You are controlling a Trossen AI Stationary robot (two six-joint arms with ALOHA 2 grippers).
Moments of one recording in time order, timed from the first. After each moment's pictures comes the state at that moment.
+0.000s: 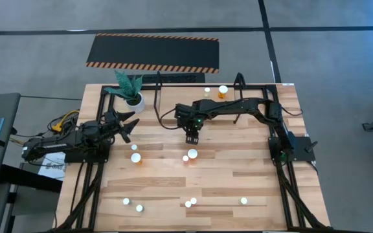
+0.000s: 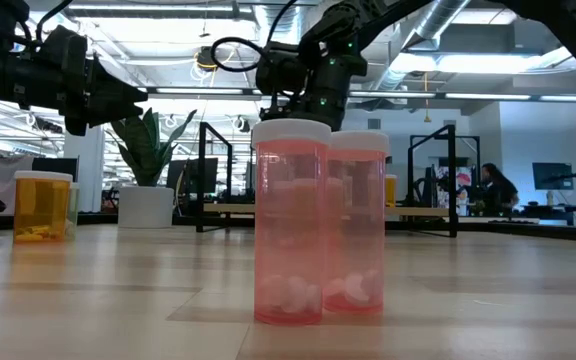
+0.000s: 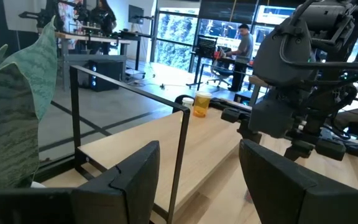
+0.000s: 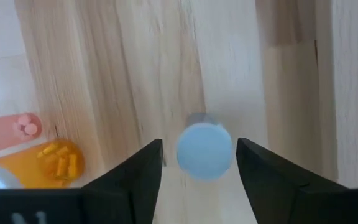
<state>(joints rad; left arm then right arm) 0.15 0.04 0.03 0.02 -0.41 -0.18 -0.20 2.11 1.68 -0.86 -0.08 -0.02</state>
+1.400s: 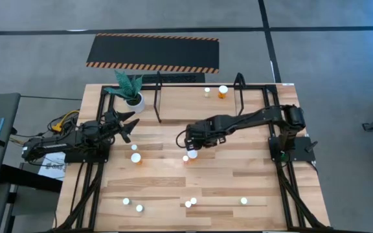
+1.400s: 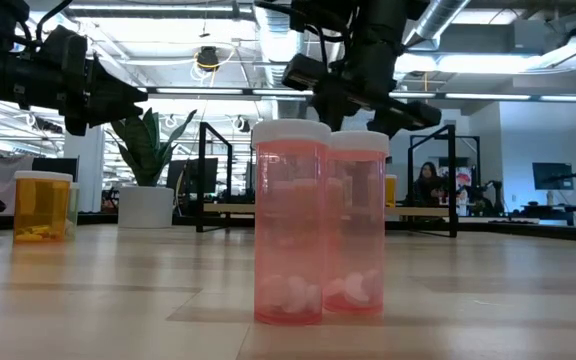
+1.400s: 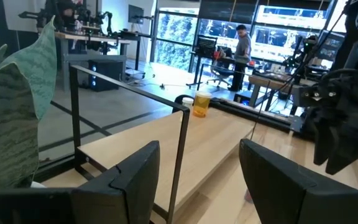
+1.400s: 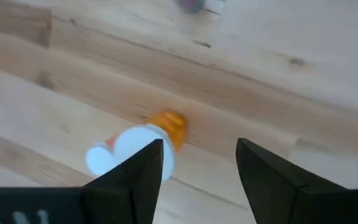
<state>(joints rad) 0.15 0.04 0.03 0.02 -0.41 -0.18 0.02 1.86 1.45 -0.85 0.01 1.34</state>
